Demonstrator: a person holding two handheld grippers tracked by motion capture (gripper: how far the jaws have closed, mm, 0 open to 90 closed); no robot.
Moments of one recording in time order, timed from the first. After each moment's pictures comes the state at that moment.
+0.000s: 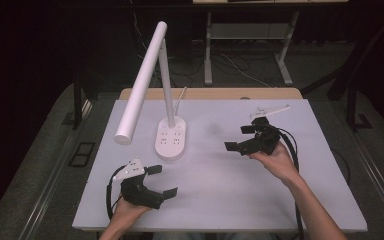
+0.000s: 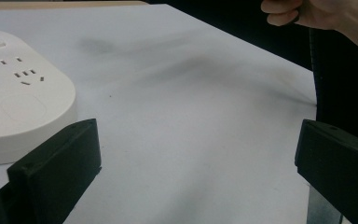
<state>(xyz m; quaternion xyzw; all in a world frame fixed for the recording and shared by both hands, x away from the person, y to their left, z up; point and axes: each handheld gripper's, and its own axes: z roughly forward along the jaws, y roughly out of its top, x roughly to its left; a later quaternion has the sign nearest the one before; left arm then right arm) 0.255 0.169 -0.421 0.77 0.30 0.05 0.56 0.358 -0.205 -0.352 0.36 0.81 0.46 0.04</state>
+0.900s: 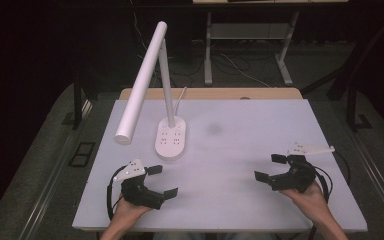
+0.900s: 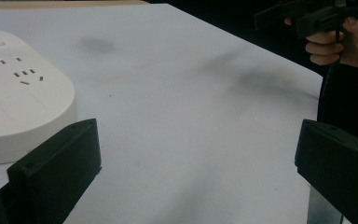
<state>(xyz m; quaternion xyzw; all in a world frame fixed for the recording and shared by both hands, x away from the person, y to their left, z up) 0.254 0.168 -0.421 0.77 0.30 0.05 0.56 0.271 -0.276 -0.388 0.41 0.77 0.48 0.07</state>
